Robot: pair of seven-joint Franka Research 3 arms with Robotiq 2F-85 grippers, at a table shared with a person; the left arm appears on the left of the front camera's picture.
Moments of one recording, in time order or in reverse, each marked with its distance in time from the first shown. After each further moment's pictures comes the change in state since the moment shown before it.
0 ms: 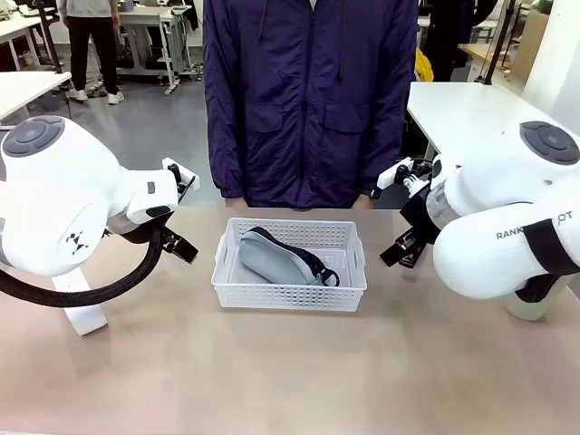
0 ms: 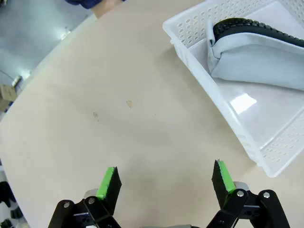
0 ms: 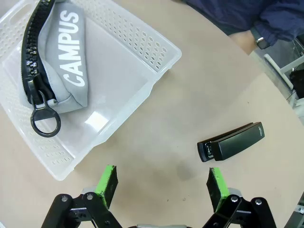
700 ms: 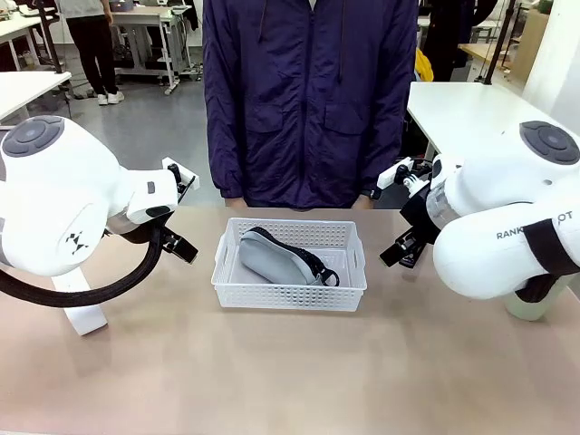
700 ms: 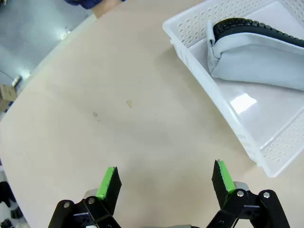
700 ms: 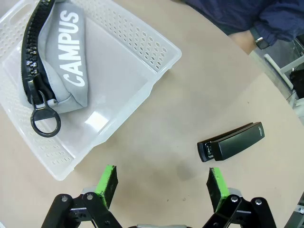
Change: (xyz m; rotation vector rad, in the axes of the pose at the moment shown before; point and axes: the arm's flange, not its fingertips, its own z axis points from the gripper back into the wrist) left arm 0.000 0.000 0.000 0.000 0.000 0.000; right arm 0.000 0.000 0.000 0.000 0.000 0.000
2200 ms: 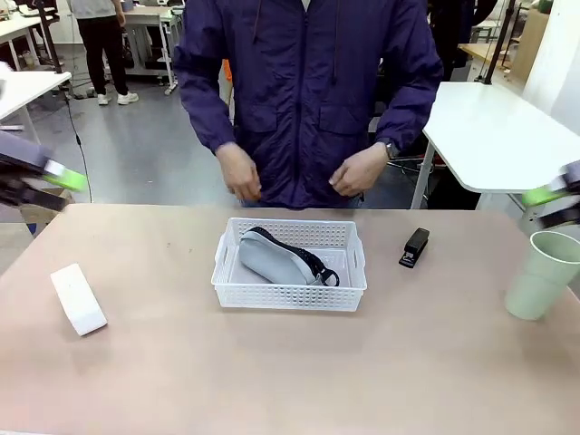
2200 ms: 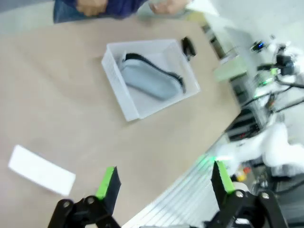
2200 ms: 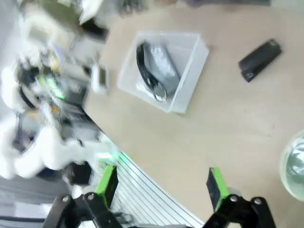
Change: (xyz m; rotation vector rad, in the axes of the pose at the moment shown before) left arm -0.090 0.117 0.215 -0.682 -0.209 0.490; right arm -0.129 -0.166 0.197 0.706 -0.118 -0.711
